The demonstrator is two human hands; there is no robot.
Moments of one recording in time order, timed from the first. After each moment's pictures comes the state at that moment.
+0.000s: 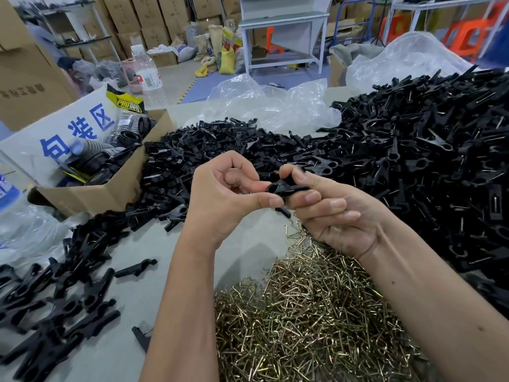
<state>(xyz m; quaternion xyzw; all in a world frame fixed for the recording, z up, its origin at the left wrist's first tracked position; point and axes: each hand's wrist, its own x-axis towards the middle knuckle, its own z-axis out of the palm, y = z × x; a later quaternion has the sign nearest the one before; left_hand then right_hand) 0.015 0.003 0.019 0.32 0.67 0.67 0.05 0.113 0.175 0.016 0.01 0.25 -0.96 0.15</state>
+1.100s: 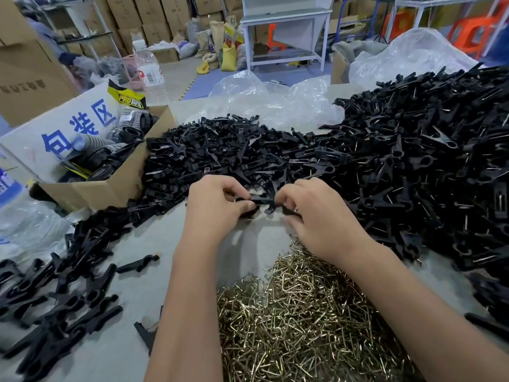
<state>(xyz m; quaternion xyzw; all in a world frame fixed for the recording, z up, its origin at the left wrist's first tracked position) -0.007 -0.004 -0.005 0.17 0.88 0.44 0.03 0.107 0.154 -0.011 0.05 0.97 -0.17 -0.17</state>
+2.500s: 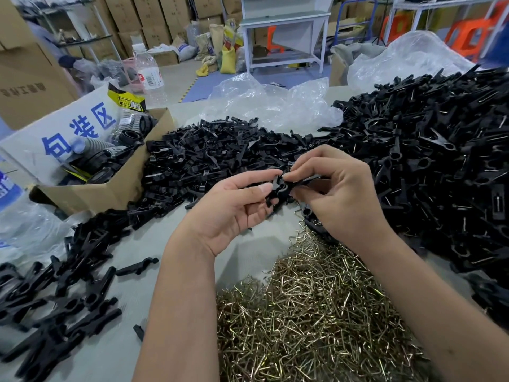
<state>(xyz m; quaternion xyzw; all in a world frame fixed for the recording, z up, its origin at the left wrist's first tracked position) 0.007 0.000 0.016 0.18 0.56 0.72 0.37 0.111 0.171 0.004 -0.02 0.80 -0.48 -0.36</state>
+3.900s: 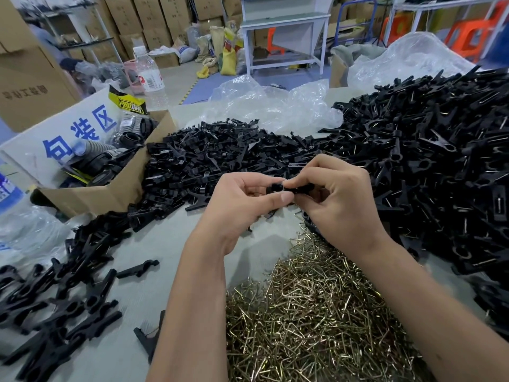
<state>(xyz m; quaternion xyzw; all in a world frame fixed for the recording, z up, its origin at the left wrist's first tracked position) 0.009 0.013 0.008 0.27 0.70 0.62 0.21 0.110 0.174 -0.003 -0.02 0.86 -0.33 -0.39</state>
